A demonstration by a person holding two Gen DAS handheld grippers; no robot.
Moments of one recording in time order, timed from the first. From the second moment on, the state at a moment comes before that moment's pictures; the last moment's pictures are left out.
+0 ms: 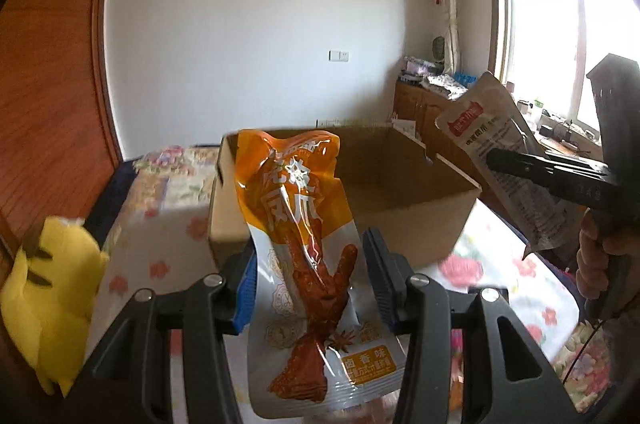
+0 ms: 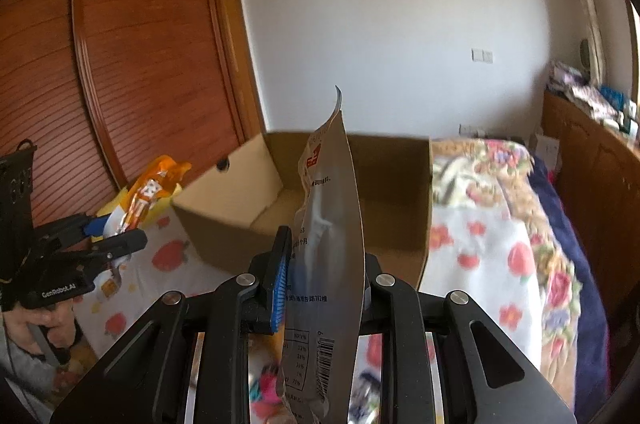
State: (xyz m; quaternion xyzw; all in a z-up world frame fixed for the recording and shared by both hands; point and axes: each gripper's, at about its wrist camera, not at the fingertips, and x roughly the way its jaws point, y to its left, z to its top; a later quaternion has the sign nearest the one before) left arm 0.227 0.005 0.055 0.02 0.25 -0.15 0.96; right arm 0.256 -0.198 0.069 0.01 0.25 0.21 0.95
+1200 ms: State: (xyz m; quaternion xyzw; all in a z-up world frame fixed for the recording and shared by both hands) left arm 0.343 -0.021 0.023 0.04 0.30 -0.15 0.94; right arm 0.389 -0.172 0.037 -0.03 0.32 0.19 0.93
